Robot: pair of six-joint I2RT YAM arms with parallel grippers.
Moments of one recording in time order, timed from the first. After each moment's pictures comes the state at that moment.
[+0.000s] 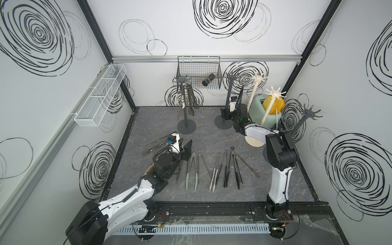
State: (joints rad) left arm -0.65 0.93 0.34 0.57 -0.25 -0.30; right arm 0.32 2.05 1.41 0.37 0.04 0.10
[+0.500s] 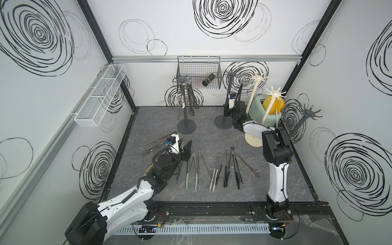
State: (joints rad) left arm -0.66 0.92 0.33 0.57 -0.26 -0.29; right arm 0.31 2.13 1.51 0.37 0.02 0.09
